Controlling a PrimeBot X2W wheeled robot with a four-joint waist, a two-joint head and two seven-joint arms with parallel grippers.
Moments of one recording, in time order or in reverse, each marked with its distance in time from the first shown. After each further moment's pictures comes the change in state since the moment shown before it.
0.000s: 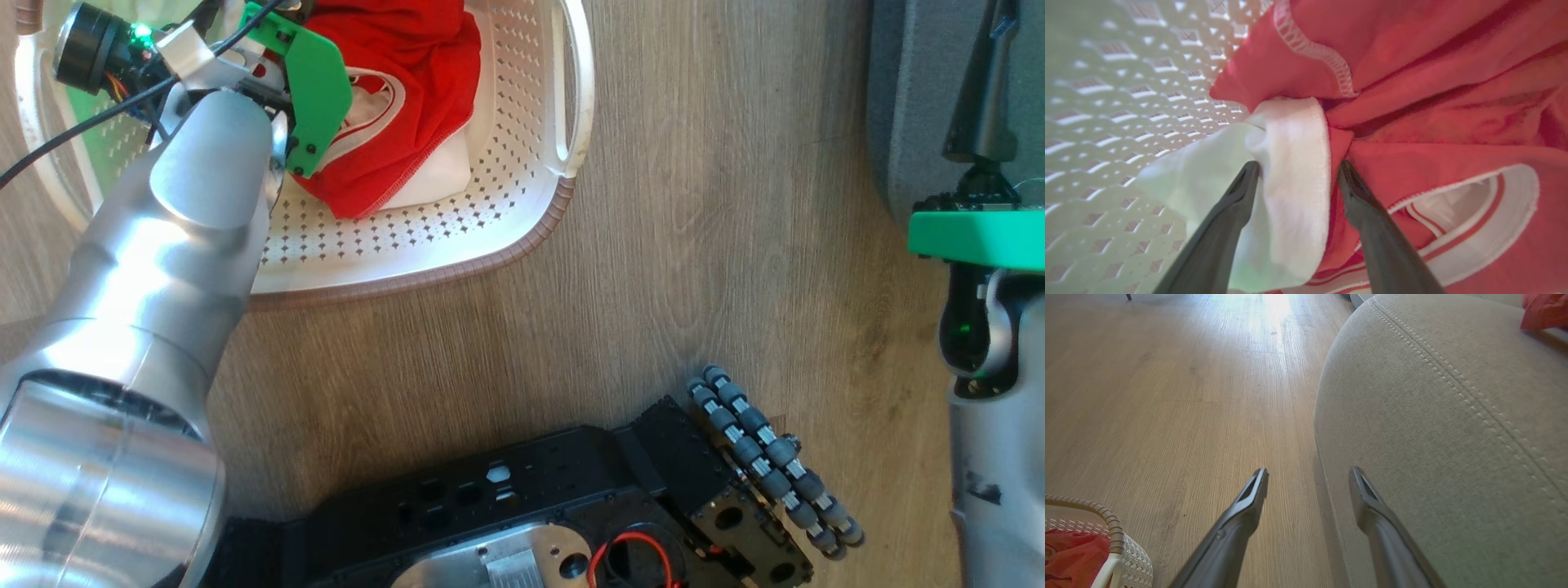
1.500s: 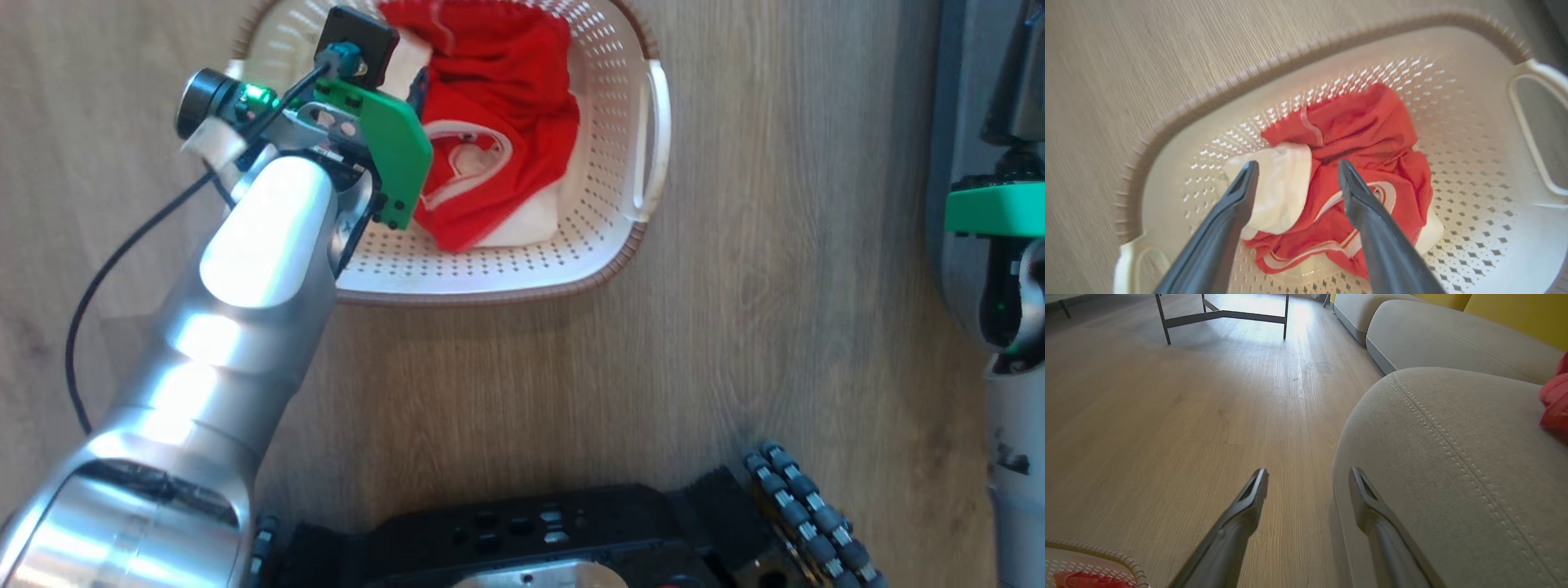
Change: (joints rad) left arm 0.255 -0.019 0.149 -0.406 -0.072 -0.148 -0.013; right arm -0.047 -0.063 -0.039 0.099 -0.065 0.000 0.000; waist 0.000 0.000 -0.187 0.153
